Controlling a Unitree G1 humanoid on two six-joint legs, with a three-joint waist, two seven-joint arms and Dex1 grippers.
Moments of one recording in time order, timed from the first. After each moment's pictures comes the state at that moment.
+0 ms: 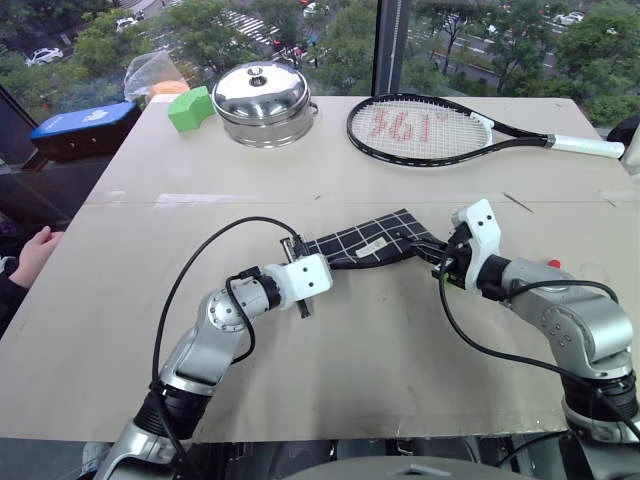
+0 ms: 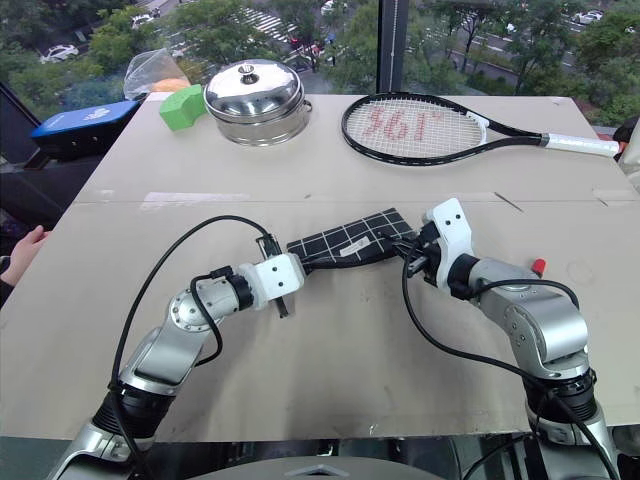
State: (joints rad) left arm -0.19 0.53 -0.21 -0.21 0.22 0.07 -0.69; right arm -0.33 -0.40 -0.01 -0.49 0.49 1.02 0.44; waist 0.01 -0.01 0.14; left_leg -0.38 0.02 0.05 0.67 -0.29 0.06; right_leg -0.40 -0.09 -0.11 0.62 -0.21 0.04
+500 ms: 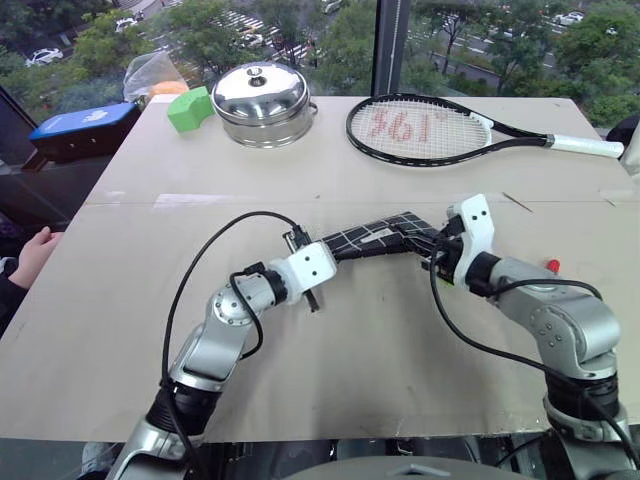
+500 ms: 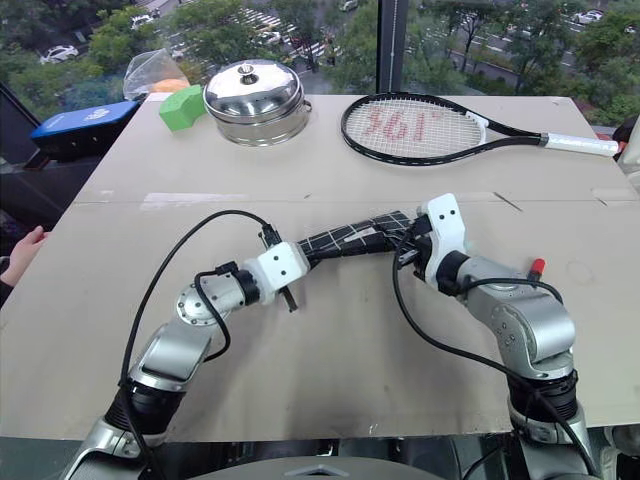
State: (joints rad) left arm -0.23 0.47 -0.20 -0.22 0.17 0.15 -0.67; right arm -0.35 -0.27 -0.03 -0.51 0.54 1.08 0.34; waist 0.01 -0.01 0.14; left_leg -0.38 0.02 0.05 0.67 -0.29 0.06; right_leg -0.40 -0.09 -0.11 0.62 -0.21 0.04
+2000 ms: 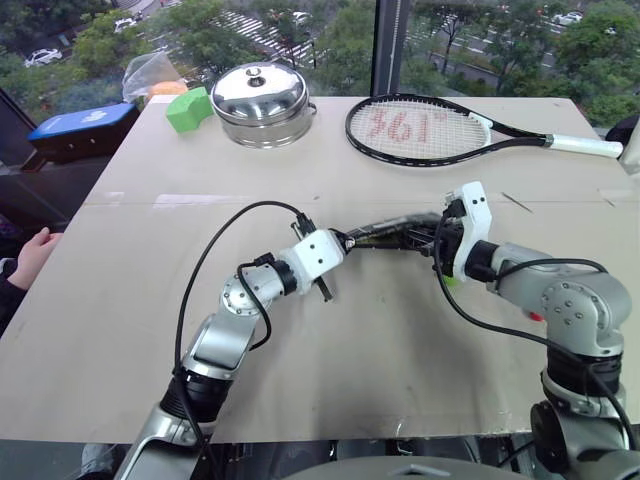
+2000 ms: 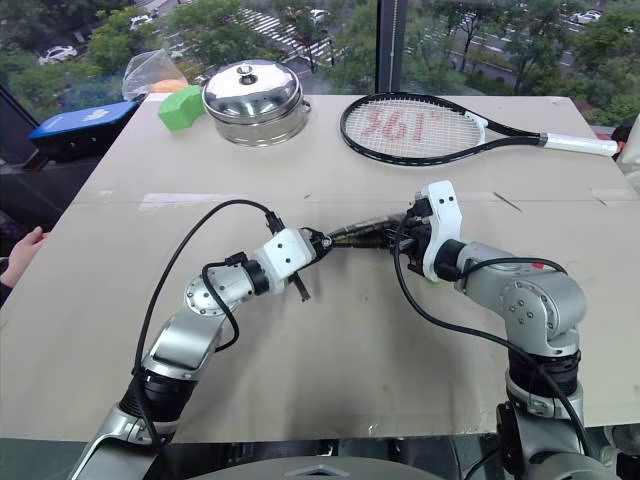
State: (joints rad) left arm -0.25 0.44 -0.21 -0.19 0.09 0.10 -0.66; right arm -0.48 -0.29 -0.09 -0.42 0.71 1.26 0.24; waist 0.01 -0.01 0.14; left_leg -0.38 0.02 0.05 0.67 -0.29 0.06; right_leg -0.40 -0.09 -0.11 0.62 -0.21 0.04
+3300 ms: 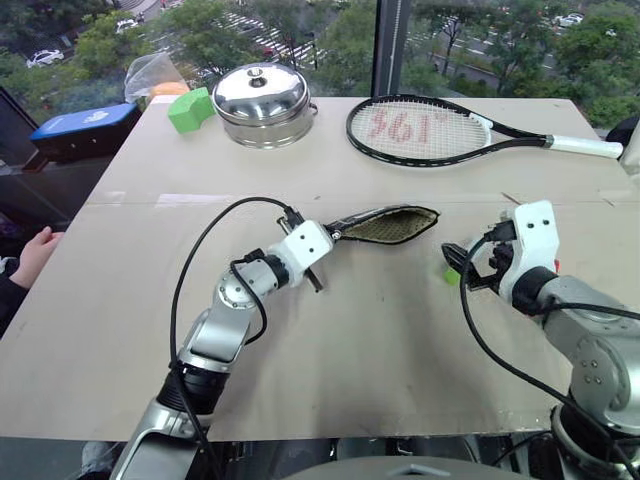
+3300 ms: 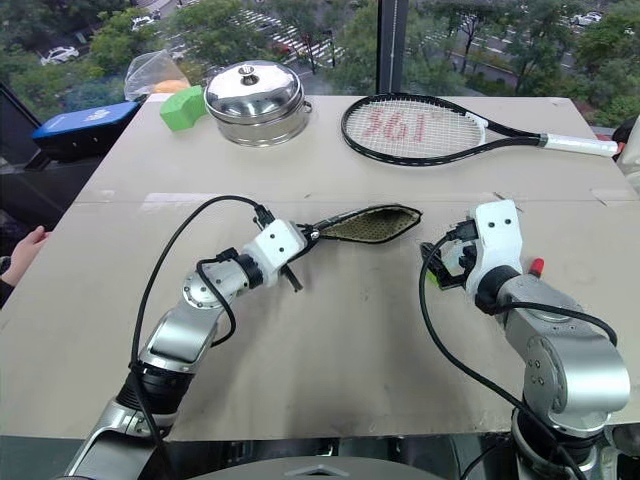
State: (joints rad) left arm -0.30 0.45 -0.18 -0.13 0.11 0.17 -0.58; right arm -0.29 -0.19 -0.22 -0.89 0.16 1.55 0.22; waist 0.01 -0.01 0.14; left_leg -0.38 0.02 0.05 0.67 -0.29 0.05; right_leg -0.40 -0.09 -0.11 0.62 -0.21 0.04
